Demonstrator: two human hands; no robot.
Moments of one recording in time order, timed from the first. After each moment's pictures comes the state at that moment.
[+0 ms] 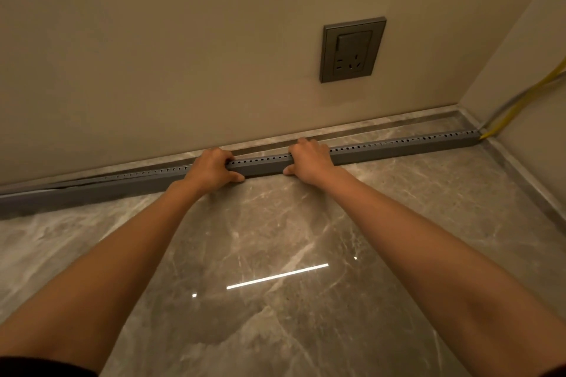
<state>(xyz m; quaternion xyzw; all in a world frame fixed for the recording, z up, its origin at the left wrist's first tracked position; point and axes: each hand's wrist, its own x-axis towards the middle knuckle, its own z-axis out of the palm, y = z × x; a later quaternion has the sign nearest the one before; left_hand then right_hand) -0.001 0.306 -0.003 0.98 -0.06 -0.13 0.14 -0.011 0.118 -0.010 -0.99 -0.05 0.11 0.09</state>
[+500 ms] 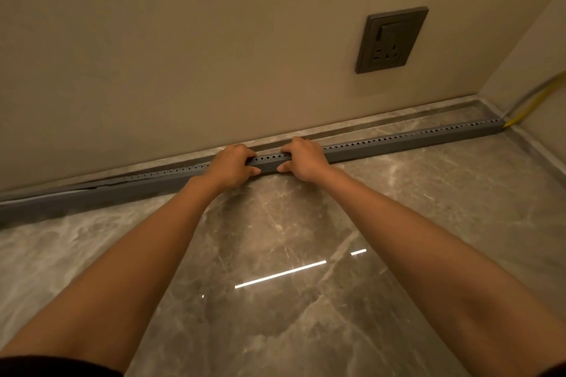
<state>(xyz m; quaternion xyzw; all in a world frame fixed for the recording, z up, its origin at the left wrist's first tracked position) 0.003 0.347 -0.004 0.97 -0.16 -0.13 0.13 -0.012 0.194 -0.013 -0.98 -0.02 0.09 0.16</state>
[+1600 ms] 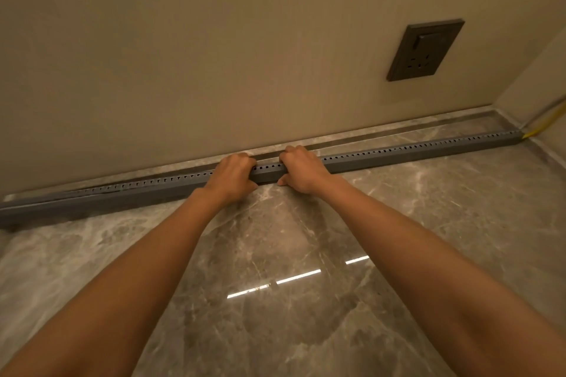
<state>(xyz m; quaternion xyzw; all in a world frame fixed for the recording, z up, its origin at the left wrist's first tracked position) 0.005 0.401 -0.014 0.97 -0.19 -0.08 0.09 -0.005 0.251 -0.015 -0.99 -0.09 0.09 0.09</state>
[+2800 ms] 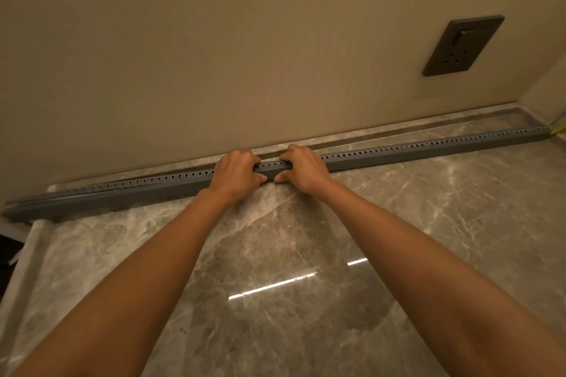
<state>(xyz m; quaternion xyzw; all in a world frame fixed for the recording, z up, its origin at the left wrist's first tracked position) -0.004 0.460 -0.012 0.98 -0.14 -0.04 0.13 -0.010 0.320 -0.023 -0.98 -0.03 0.06 0.20</state>
